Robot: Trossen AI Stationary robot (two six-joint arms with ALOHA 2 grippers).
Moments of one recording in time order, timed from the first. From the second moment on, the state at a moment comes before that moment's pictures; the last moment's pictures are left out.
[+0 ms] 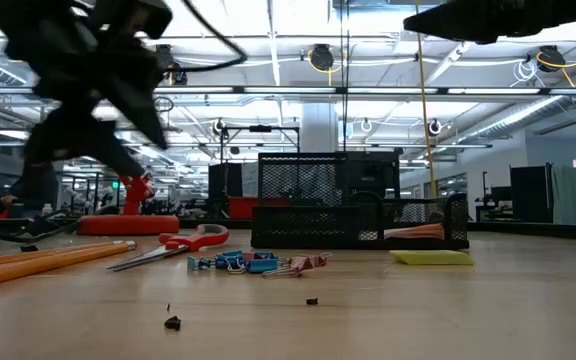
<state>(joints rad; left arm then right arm) -0.44 1.41 0.71 -0.20 -0.25 -1.42 0.29 0.85 0.42 0.33 0.41 -0.43</state>
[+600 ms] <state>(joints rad) -0.48 1.71 1.15 -0.81 -0.02 -1.62 0.29 0.85 0.42 0.26 0.41 -0.43</state>
